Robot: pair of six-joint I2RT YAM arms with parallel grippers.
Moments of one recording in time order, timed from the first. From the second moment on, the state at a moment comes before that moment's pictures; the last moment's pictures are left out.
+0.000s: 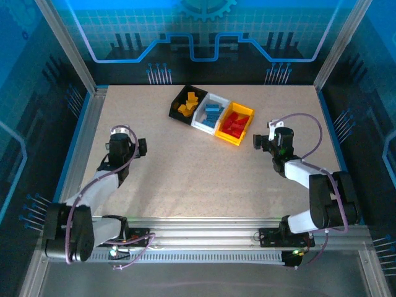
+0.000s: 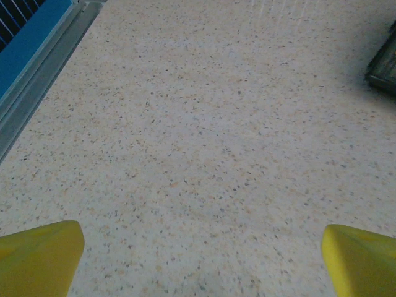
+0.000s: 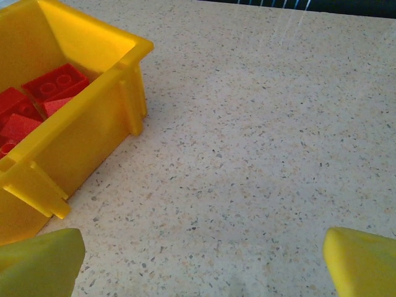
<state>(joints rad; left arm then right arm) -0.04 1.20 0.51 0.10 -0.23 -0.15 0.09 1.44 0.57 0.34 0.13 -0.02</state>
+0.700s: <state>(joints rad) 0.01 1.53 0.37 0.72 -0.02 -0.12 0.09 1.48 0.54 0.42 0.08 -0.04</state>
